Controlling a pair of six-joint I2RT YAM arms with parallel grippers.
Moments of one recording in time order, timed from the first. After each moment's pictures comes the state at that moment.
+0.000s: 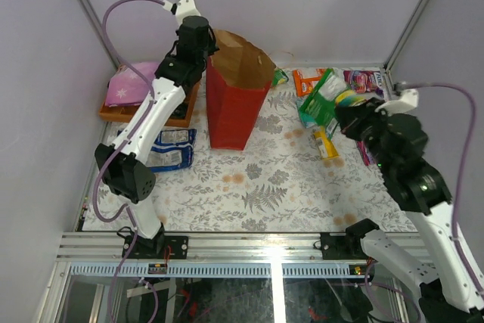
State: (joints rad) left arm -0.39 1.80 1.96 -0.41 -0.46 -0.45; right arm 0.43 0.77 1.11 -0.57 0.22 0.62
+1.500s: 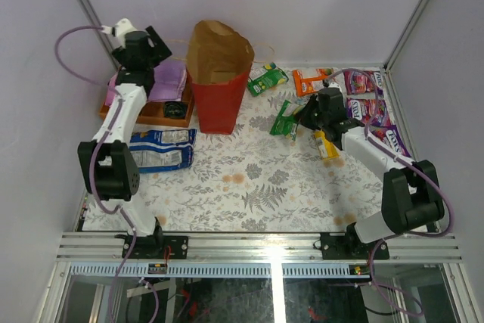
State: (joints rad) left arm -0.02 1.79 1.61 -0.14 -0.31 -0.48; right arm 0.33 1.47 0.96 -0.09 -0.03 0.65
